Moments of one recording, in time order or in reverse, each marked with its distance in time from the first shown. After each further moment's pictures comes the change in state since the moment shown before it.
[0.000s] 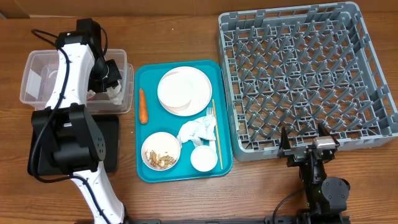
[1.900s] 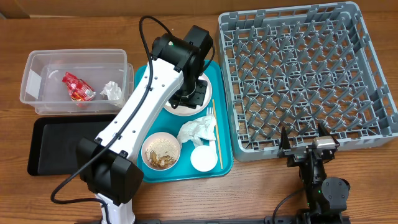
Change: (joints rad) left arm -0.636 -0.192 0.085 -0.283 0.073 0.022; right arm 0.000 0.000 0.000 0.000 0.000 0.000
